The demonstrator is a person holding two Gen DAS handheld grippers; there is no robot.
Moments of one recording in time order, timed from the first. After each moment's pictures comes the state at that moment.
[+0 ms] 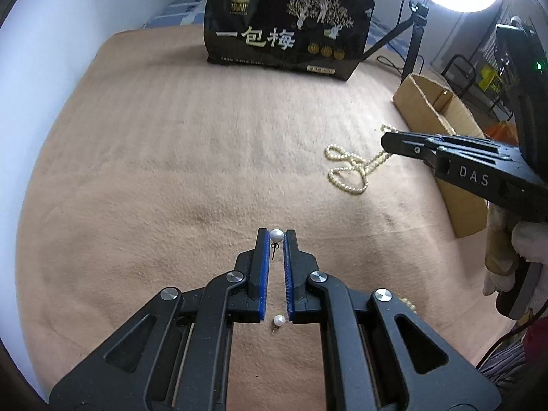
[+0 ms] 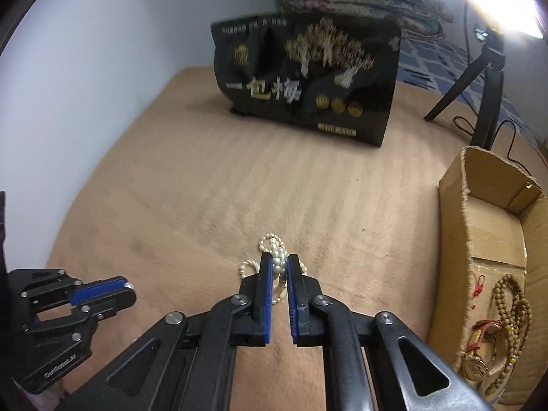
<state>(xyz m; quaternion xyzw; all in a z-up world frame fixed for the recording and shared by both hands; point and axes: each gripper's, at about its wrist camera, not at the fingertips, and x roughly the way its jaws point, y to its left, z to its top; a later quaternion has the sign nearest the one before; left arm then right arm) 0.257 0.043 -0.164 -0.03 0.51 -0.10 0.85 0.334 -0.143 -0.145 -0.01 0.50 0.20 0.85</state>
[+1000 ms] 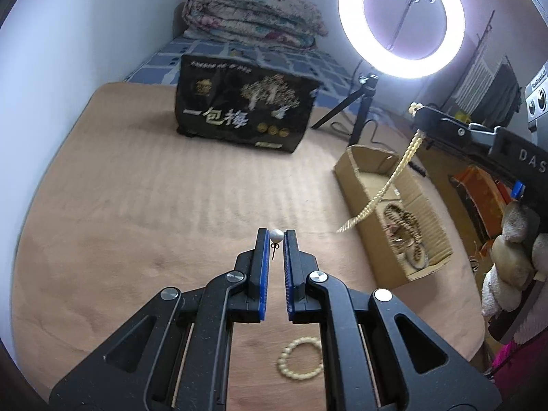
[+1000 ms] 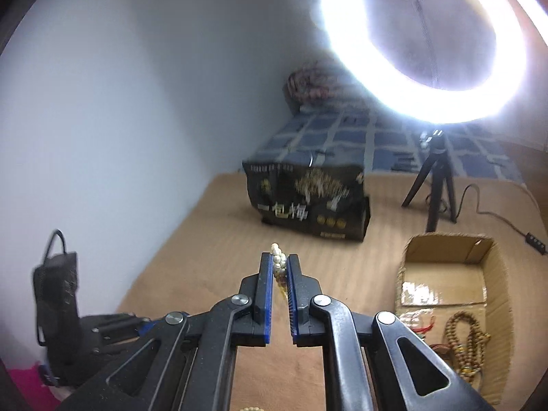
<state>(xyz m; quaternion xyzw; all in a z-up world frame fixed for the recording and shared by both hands) 0.240 0.010 -0.074 -0.09 0.42 -0.14 0.89 0.290 -0.195 -0.013 0.08 0.35 0.22 0.91</state>
